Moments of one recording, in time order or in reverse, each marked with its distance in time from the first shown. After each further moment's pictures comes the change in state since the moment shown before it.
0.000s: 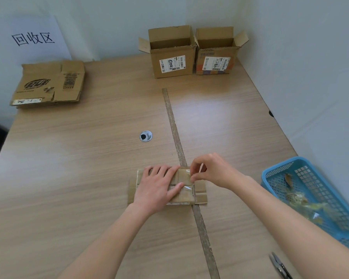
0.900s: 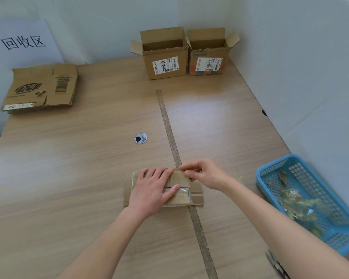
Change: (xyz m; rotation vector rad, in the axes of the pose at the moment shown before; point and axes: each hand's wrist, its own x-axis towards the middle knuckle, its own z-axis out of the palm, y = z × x) left_hand -0.003 0.001 -0.001 -0.022 0.005 0.004; right_hand 0.002 0.004 0.024 0.492 0.009 0.182
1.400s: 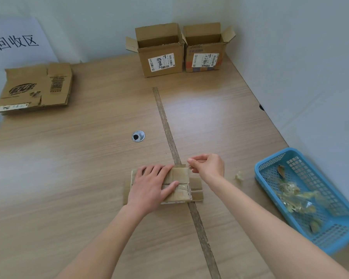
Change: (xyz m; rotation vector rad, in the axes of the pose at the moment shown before) left_hand 0.001 -0.001 -0.001 -0.004 -0.017 -0.011; right_hand 0.009 0.006 0.019 0.202 0.606 0.330
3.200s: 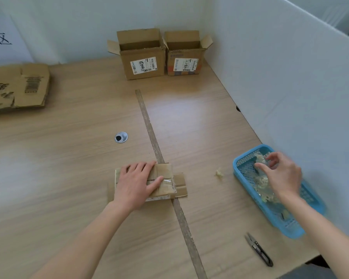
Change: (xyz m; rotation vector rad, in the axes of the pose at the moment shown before) left_hand 0.004 0.008 0.001 0.000 0.040 -0.044; right_hand -0.017 0.073 -0.221 -0.504 0.582 -0.354
